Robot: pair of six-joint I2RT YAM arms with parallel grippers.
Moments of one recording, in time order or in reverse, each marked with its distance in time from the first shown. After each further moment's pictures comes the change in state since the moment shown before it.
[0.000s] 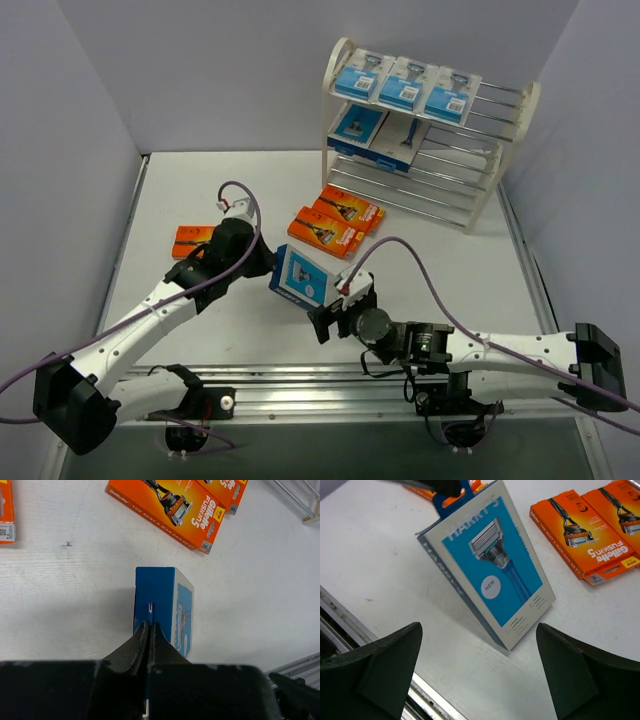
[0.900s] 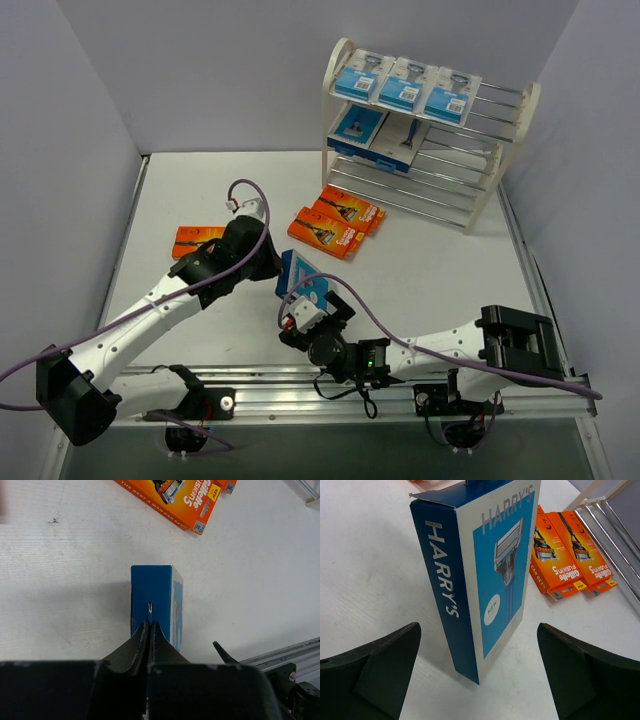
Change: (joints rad) left arm -0.089 0.053 0.145 -0.185 -0.050 -0.072; right arm 0.185 0.440 0.049 0.290 0.368 -0.380
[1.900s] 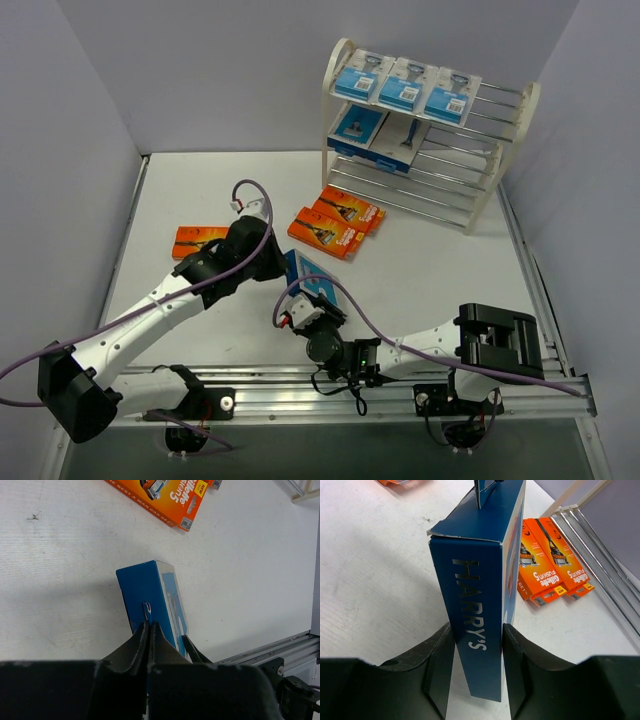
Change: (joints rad) left arm -0.021 0.014 0.000 0.027 0.026 -0.031; right arm -0.041 0.113 -0.017 0.217 0.065 -0.138
